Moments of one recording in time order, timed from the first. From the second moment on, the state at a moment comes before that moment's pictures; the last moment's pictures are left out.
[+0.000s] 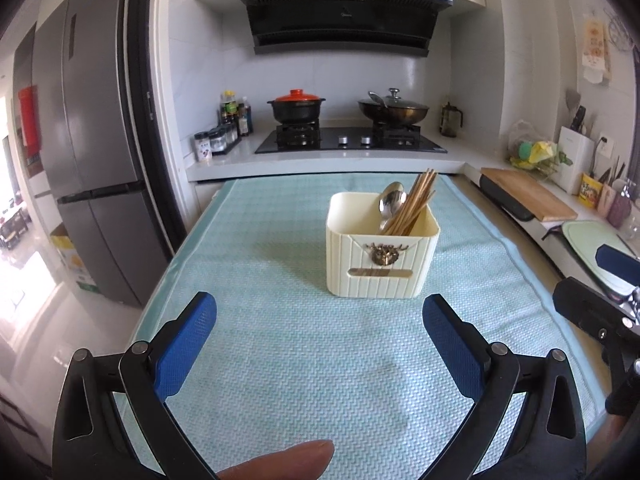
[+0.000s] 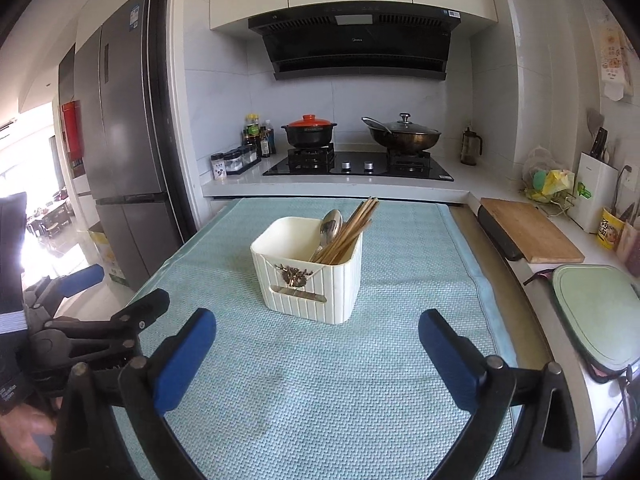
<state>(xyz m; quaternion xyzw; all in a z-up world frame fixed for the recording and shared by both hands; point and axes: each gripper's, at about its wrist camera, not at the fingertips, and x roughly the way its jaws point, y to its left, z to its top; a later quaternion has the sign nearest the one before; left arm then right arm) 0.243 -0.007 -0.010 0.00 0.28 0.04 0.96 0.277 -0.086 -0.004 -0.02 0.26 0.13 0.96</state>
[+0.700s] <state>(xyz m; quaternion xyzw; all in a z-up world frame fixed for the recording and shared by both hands) 0.225 -0.006 0.007 -0.01 0.27 0.04 0.96 0.254 -0.074 0.004 -0.04 0.24 0.13 0.96</state>
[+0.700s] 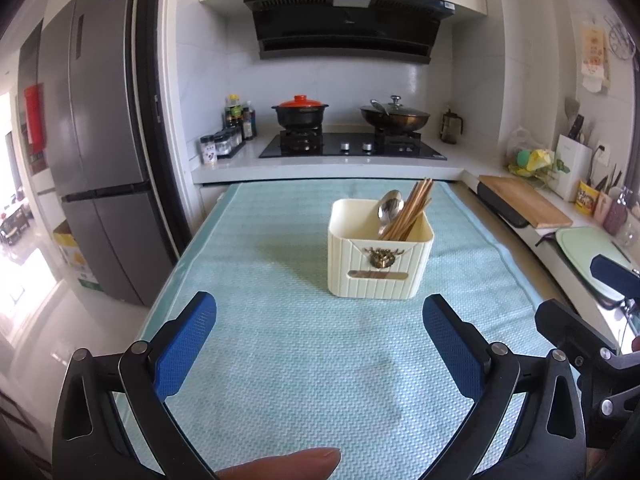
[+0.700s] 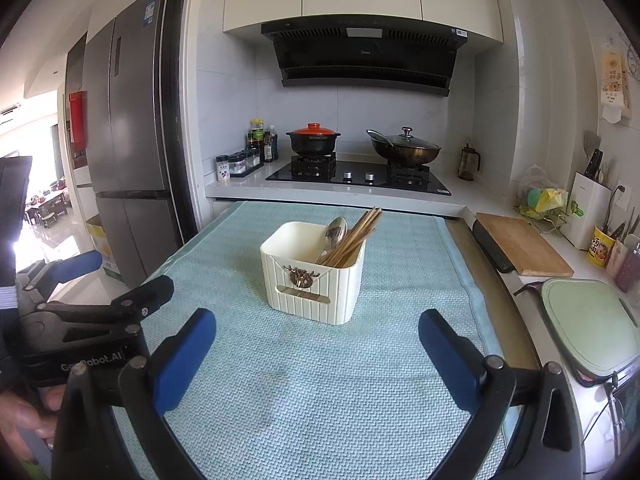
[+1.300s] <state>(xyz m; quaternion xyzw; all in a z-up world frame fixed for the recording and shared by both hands) 0.219 -0.006 0.018 -0.01 0.26 0.05 0.97 0.247 -0.075 0.007 -0.04 0.24 0.13 0.96</state>
